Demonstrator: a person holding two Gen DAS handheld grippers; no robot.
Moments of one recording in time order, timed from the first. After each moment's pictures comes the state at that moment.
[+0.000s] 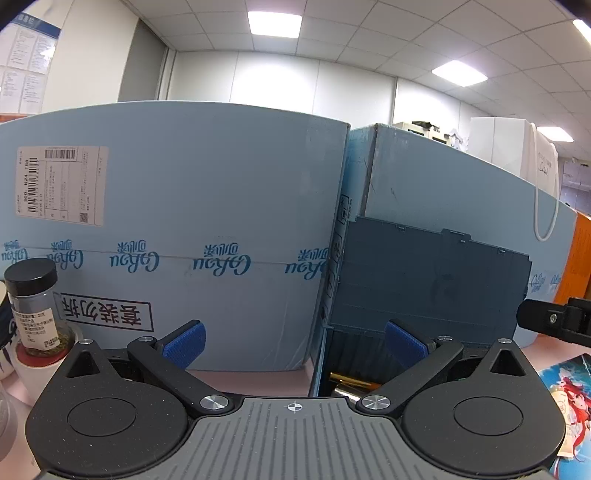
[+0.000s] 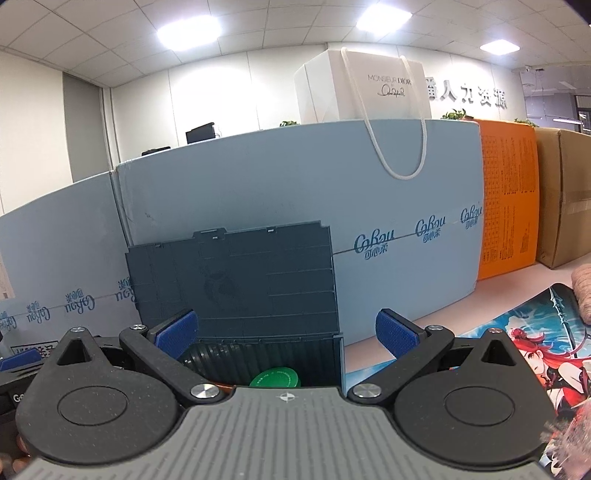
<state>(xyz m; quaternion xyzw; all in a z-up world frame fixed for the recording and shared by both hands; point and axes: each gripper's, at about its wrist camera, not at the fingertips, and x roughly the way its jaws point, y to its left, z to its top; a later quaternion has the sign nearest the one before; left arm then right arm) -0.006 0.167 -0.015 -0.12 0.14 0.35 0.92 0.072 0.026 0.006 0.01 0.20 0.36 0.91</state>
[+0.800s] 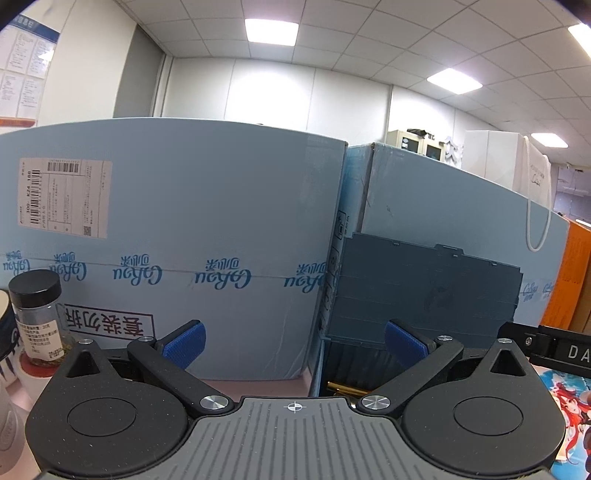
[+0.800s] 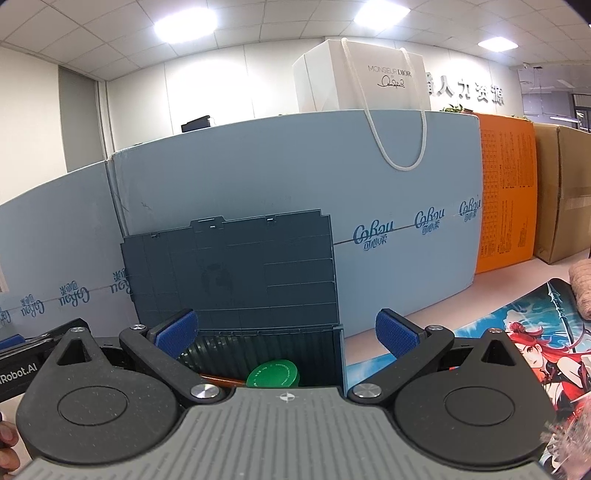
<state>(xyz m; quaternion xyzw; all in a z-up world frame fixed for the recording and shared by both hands) -0.015 0.165 -0.005 -0.12 0.12 0.34 0.92 0.072 0.032 0.001 0.00 0.21 0.35 0.91</state>
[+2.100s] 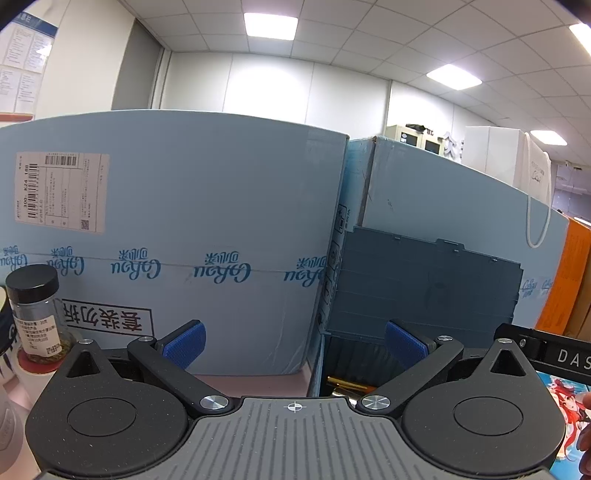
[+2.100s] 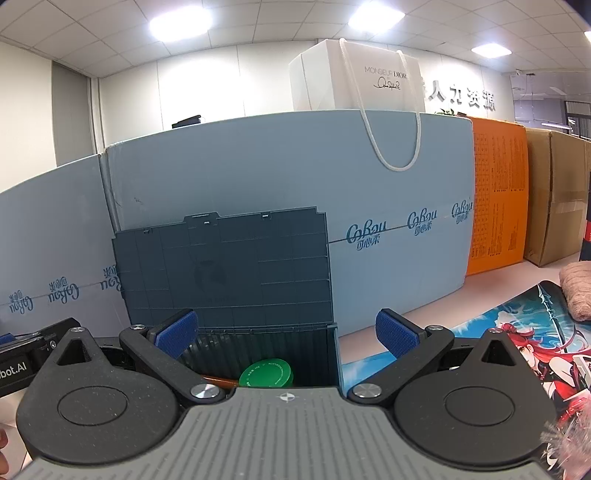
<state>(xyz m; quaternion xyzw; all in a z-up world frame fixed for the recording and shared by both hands) -0.014 0.170 -0.006 -0.12 0.13 0.34 0.92 0.068 0.037 -0.002 -0.01 0.21 0.33 0.92</state>
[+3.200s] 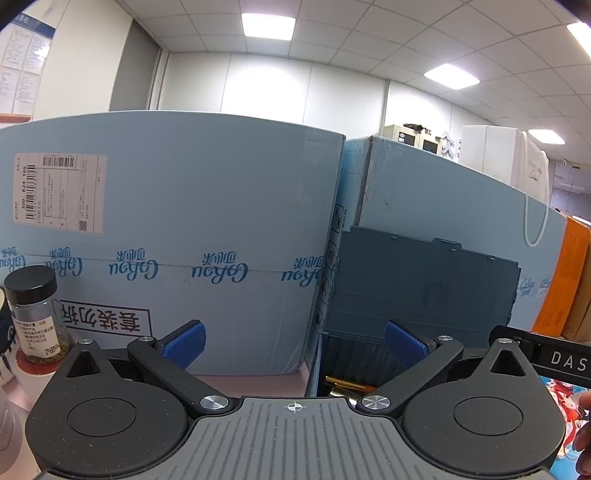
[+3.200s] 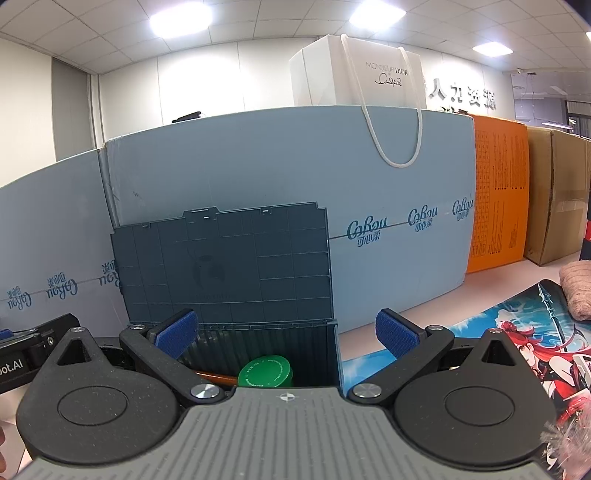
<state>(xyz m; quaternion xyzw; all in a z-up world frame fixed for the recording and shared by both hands) -0.013 0.170 -0.006 -0.12 0.13 0.34 0.92 0.069 0.038 -0.005 -0.02 0.21 0.33 0.92</state>
